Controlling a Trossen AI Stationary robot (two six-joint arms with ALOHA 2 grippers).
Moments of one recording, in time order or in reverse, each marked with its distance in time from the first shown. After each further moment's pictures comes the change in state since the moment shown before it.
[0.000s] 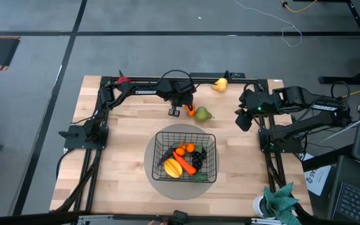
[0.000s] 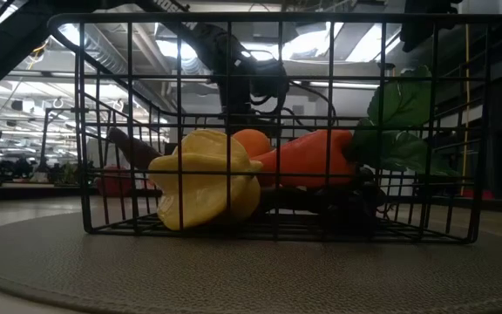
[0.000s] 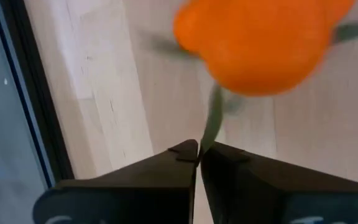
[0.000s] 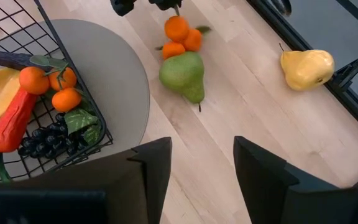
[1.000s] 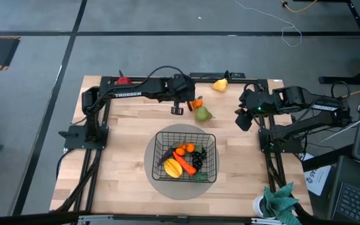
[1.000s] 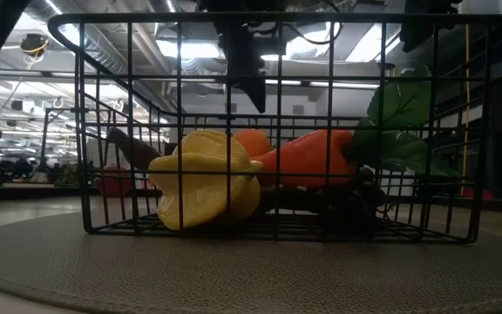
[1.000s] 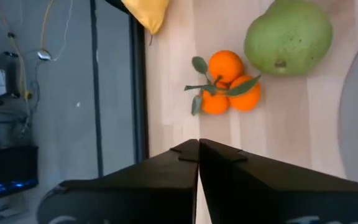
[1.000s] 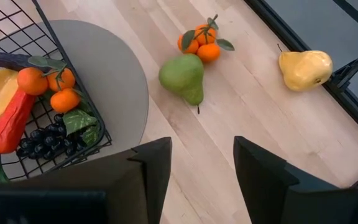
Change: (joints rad) left arm -0.125 -0.238 0.073 -0.049 -0.143 -0.097; right arm 0.000 0.000 0.000 0.000 0.007 0.000
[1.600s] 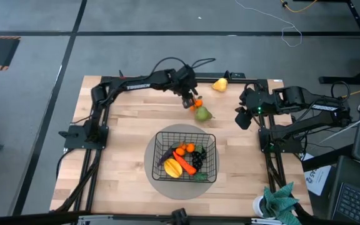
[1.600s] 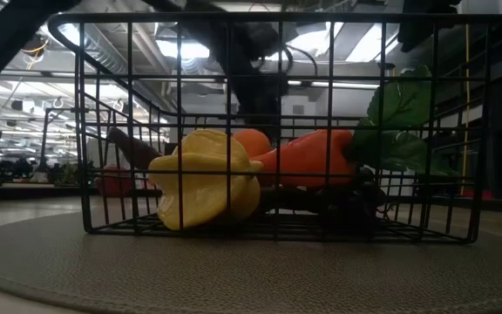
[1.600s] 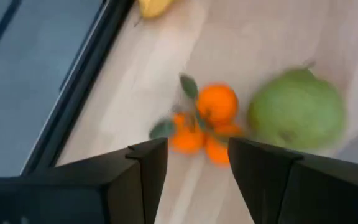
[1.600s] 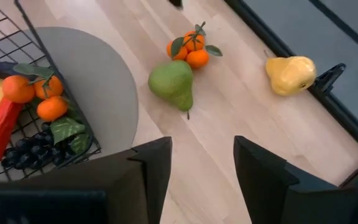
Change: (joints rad) left arm 0.158 0.140 -0.002 0.168 0.354 -0.468; right arm -0.001 0.000 0.000 0.001 0.049 0.000
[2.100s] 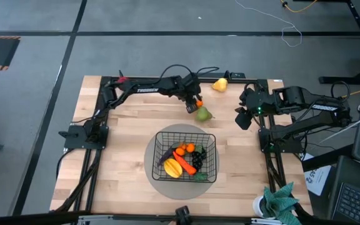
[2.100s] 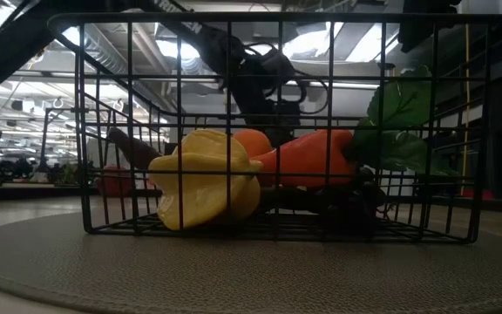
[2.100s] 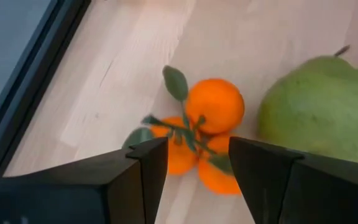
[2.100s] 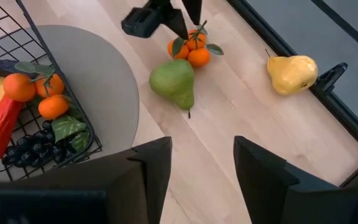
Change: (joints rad) left arm -0.009 0.137 0.000 0.110 -0.009 -0.028; right arm 0.001 0.001 0.000 -0.002 -0.004 0.000
